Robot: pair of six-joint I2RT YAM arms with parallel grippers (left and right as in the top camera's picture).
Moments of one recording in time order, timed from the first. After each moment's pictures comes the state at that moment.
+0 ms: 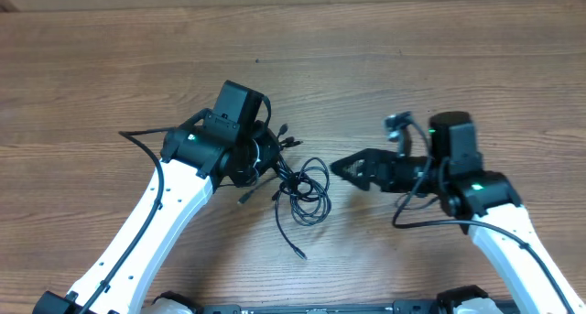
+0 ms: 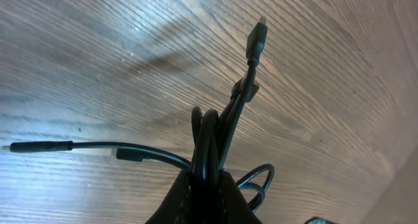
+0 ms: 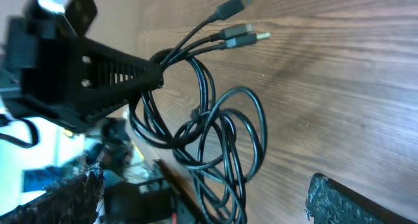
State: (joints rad) left arm -0.43 1.42 1.22 -0.93 0.19 -1.09; right arm 0.25 1.17 0.80 -0.47 -0.84 0.46
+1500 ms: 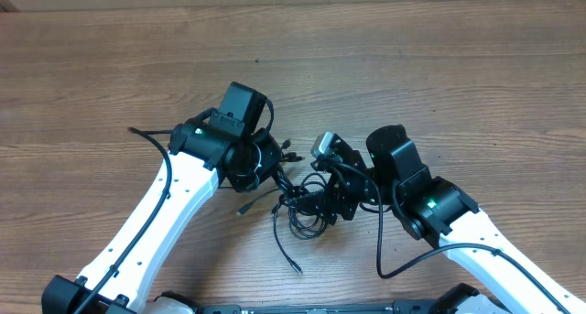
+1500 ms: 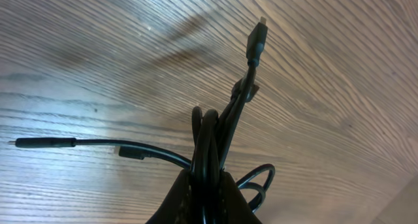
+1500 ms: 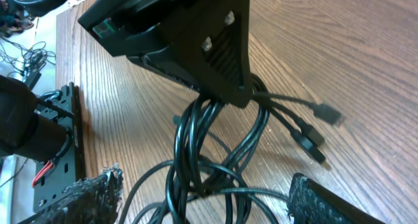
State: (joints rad) left arm -0.43 1.47 1.22 -0.99 0.25 -1.05; right arm 0.58 1.19 0.80 -0.30 -0.60 -0.15
